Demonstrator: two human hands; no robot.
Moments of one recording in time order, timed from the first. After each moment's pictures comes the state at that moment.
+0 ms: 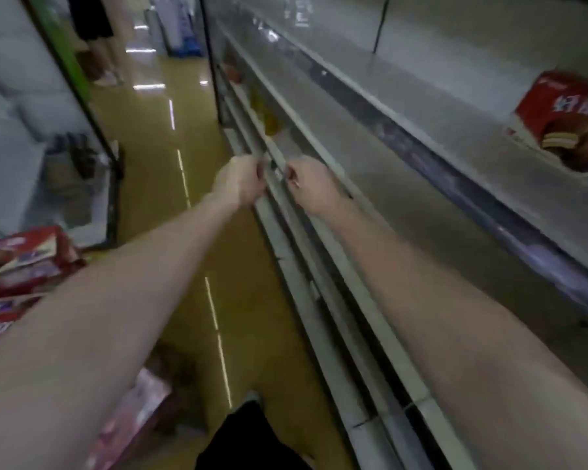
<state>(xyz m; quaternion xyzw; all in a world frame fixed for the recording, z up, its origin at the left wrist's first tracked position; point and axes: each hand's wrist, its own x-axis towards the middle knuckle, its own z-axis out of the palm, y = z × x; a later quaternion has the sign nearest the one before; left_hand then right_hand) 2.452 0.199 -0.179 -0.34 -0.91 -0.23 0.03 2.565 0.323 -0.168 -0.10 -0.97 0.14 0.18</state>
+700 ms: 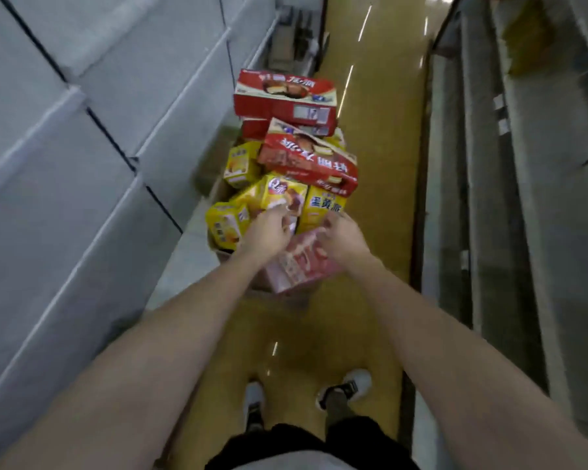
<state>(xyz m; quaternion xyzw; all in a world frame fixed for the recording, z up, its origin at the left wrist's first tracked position) 2.612 -0.266 -0.374 -0.04 -0.96 -0.28 -0.06 2.626 -0.091 -0.354 0.01 -0.96 0.25 -0.09</state>
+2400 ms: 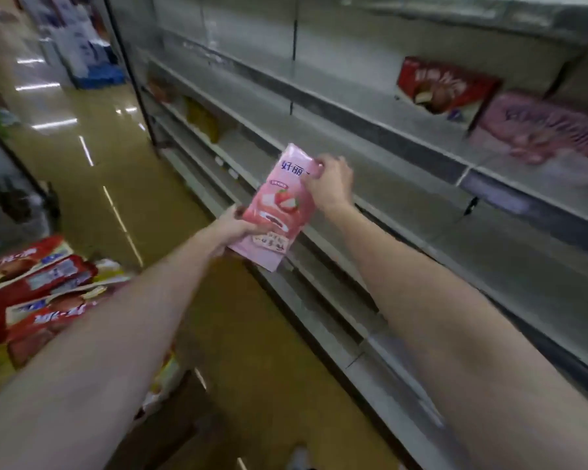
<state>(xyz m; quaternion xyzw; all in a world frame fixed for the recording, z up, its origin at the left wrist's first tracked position) 2.607 0.031 -0.184 -0.25 -0.74 -0.48 -0.39 2.740 0.188 -0.137 -0.45 -0.80 0.27 0.31</state>
